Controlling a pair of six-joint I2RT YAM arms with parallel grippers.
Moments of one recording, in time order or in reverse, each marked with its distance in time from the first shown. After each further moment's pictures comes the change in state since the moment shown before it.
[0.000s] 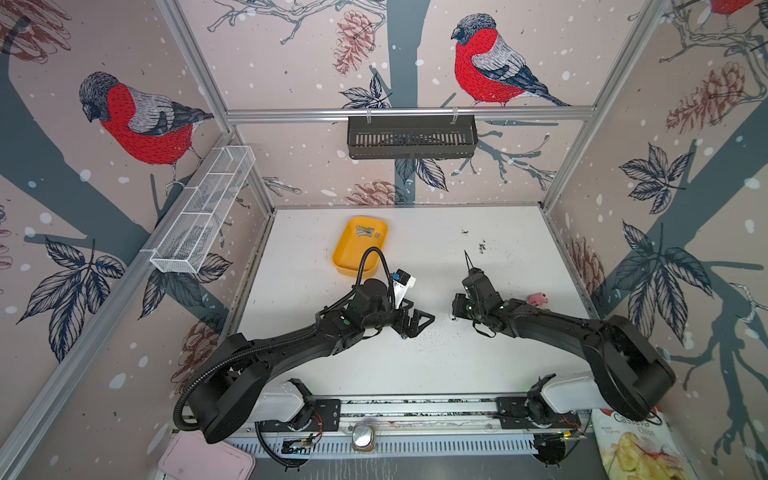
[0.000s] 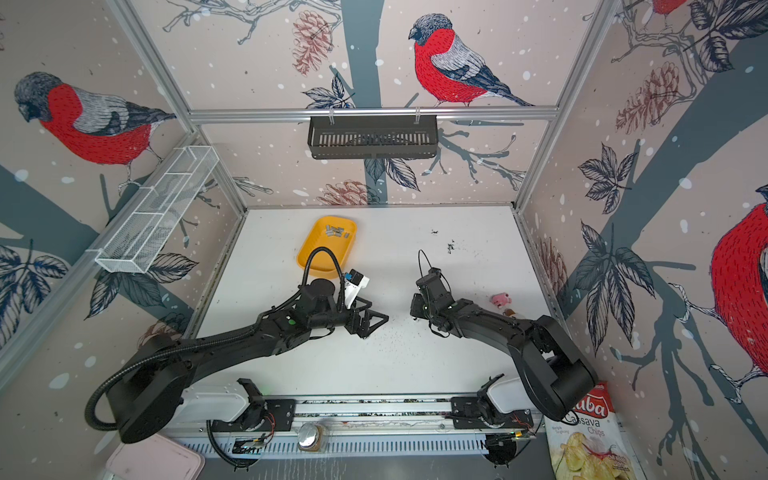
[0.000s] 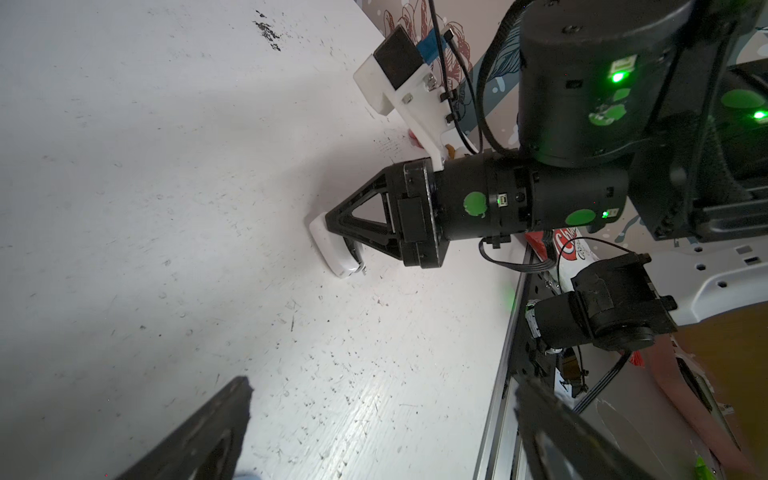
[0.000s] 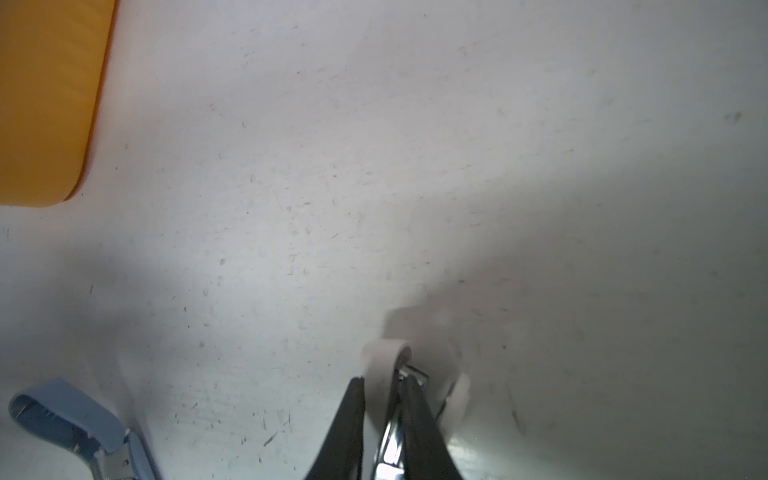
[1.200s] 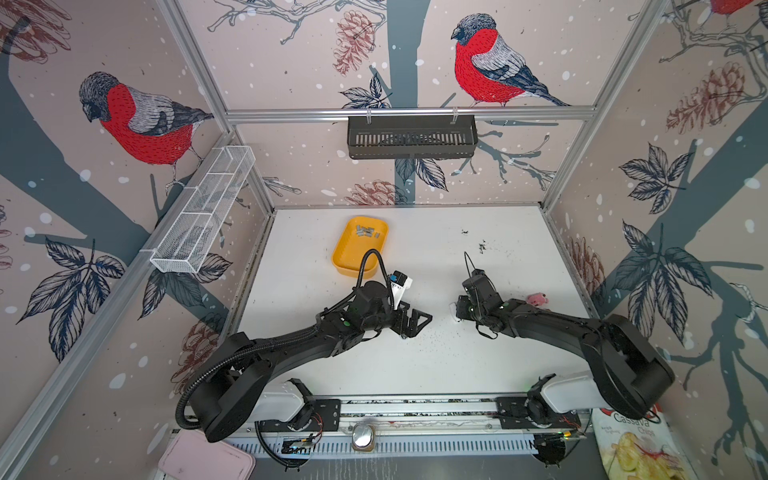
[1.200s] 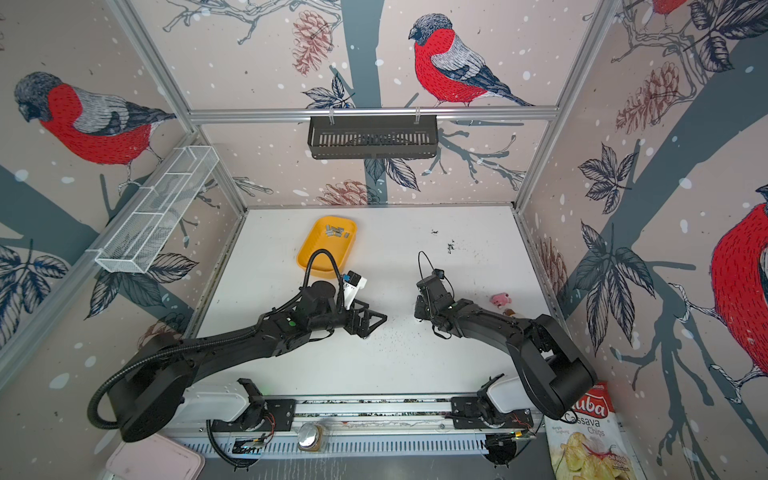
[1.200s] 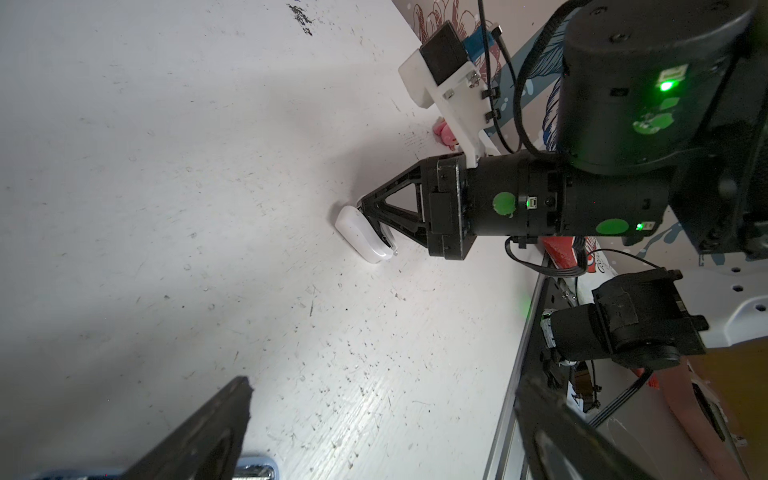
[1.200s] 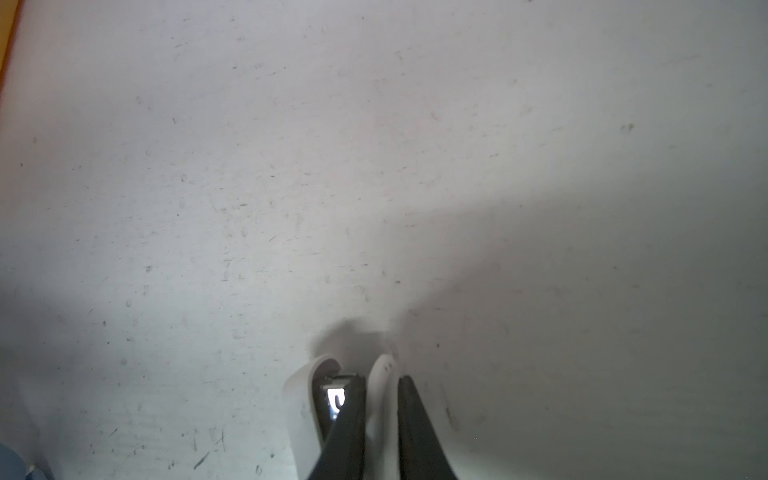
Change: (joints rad) left arm -0.001 0.018 -0.018 0.000 -0.047 -0.054; right arm -0.006 0.004 -0.006 -0.046 0.072 -0.051
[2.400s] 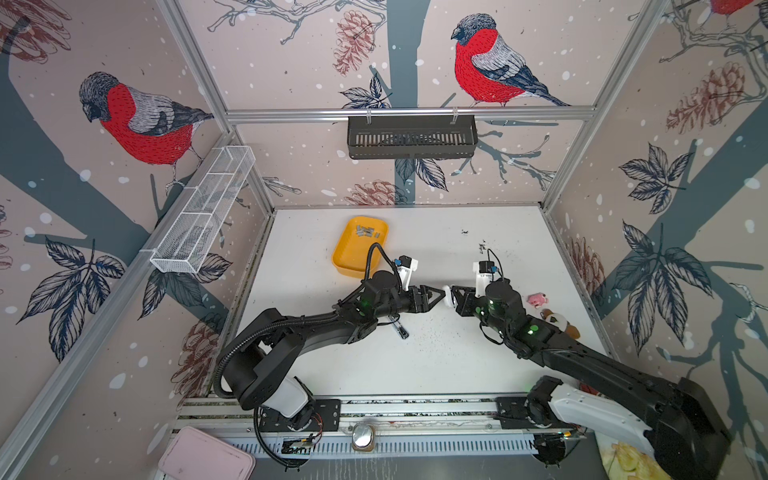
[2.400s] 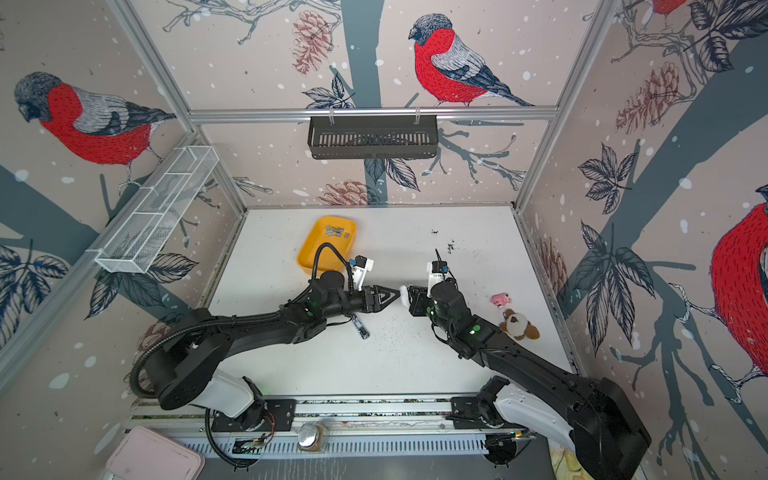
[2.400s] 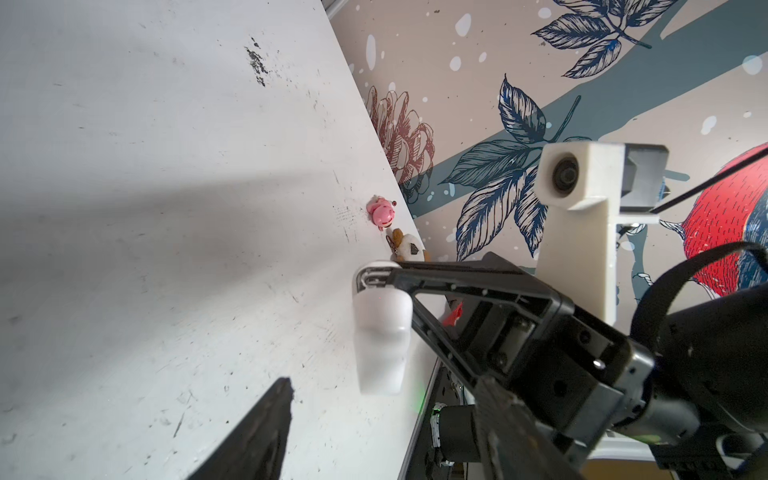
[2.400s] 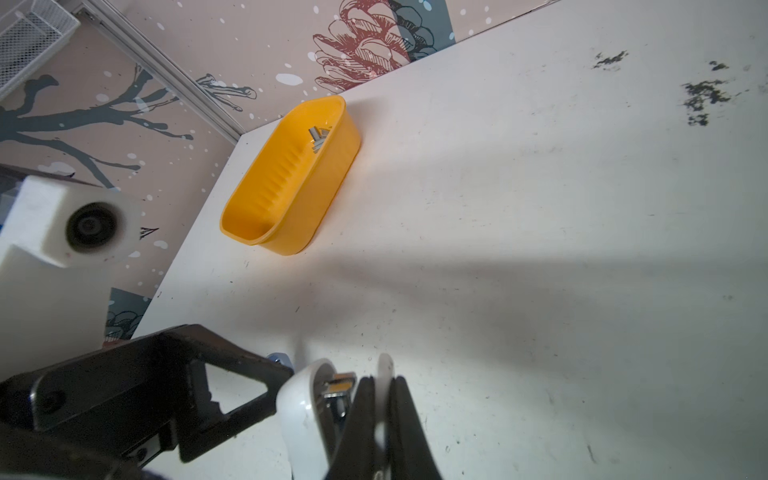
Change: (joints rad) left arm -0.003 0.214 0.111 0.346 0.062 -0.415; right arm 0.105 -0.438 -0.101 0.181 -0.054 -0.039
